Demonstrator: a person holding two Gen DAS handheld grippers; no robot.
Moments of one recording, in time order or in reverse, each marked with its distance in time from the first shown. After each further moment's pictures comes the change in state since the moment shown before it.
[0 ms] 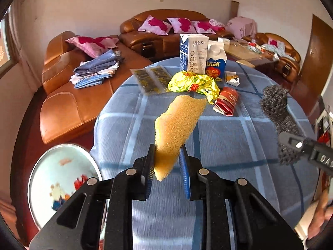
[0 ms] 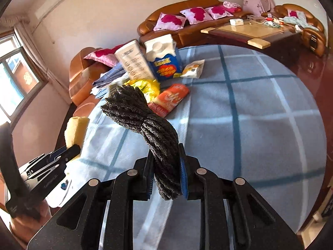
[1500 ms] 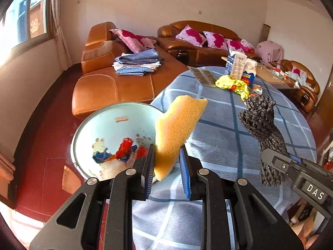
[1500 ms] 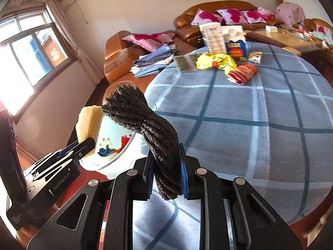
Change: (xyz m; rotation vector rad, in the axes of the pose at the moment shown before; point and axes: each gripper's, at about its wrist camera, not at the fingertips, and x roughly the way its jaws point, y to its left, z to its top) left arm -0.101 0.085 -0.090 -0.207 -0.071 0.125; right arm -0.025 0.137 -0.083 -0.165 0.033 0.136
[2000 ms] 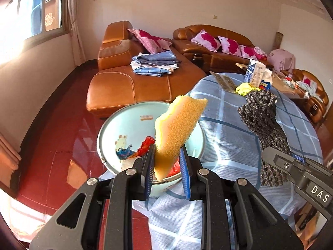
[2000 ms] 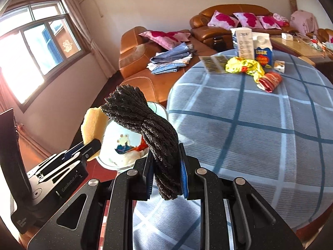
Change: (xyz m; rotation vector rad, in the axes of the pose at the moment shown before) left arm -0.012 0.043 -0.005 -0.068 -0.014 0.067; right arm 0.016 0.051 0.004 -0.071 0.011 0.060
